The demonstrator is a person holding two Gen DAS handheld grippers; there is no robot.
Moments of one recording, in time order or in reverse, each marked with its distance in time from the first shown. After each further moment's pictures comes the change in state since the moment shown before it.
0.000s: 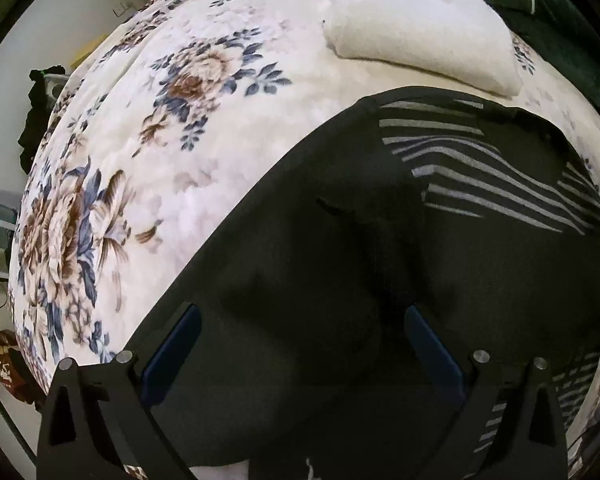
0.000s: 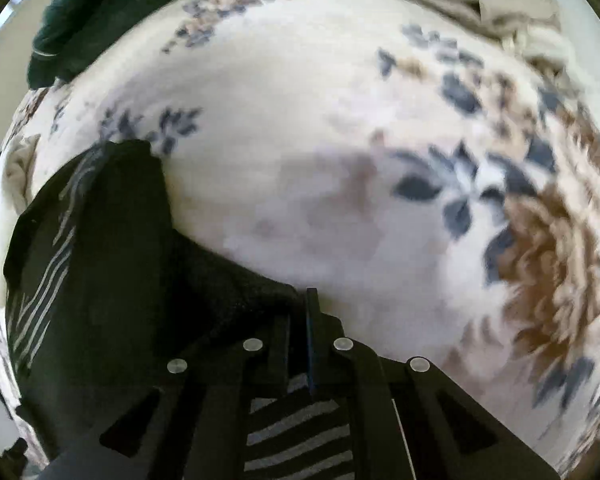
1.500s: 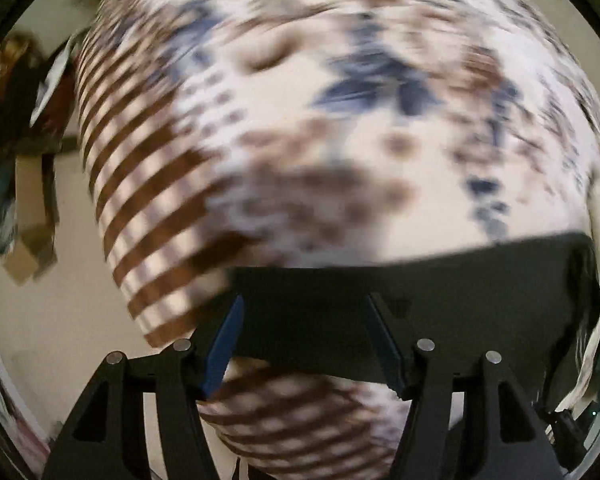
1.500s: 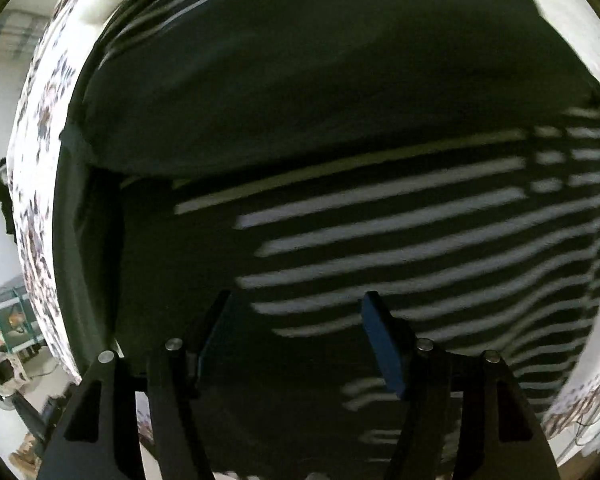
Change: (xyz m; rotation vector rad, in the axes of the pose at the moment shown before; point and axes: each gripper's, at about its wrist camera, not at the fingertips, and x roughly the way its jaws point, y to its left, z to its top) left arm 0.026 0.337 -0.261 -0.863 0.162 -0.116; right arm -0.047 0.123 -0.232 -0.442 0.436 0.079
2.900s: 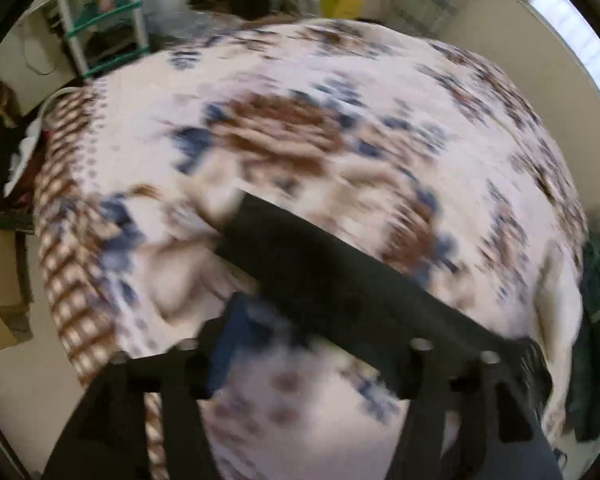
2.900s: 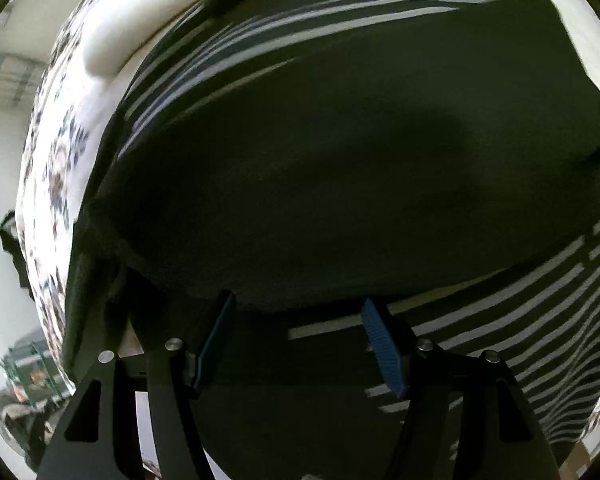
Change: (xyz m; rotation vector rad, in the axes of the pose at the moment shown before) left arm -0.072 -0.084 0.110 0.091 -0.257 -0.160; right arm -0.010 0.050 0.077 0.135 -0.136 0.052
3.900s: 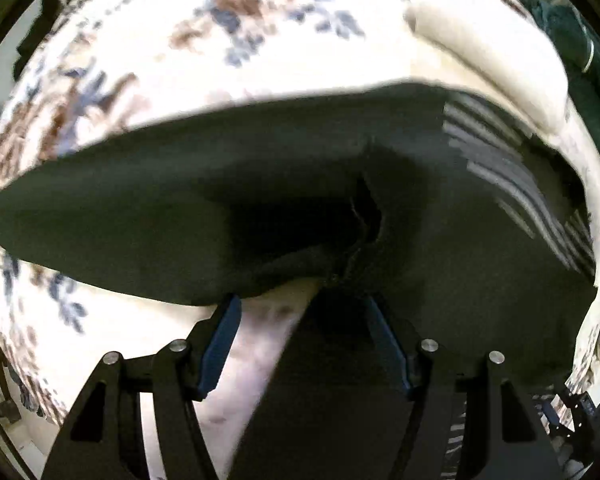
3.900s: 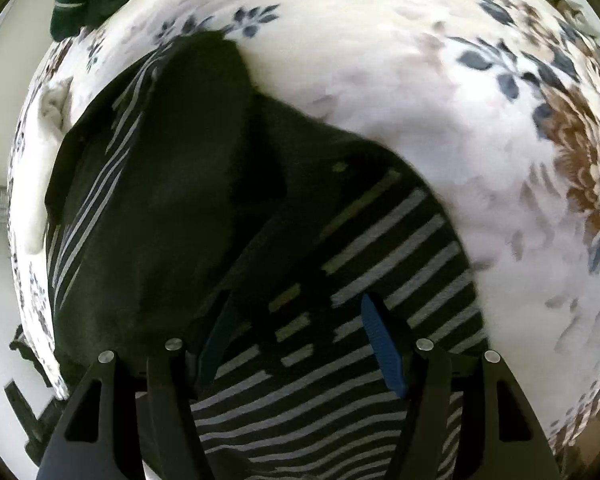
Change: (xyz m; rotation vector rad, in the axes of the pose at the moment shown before) left arm 0.106 -0.302 -0.180 0.537 0.281 0.104; right arm -0.086 -0.282 0.050 0.309 -0.119 0.005
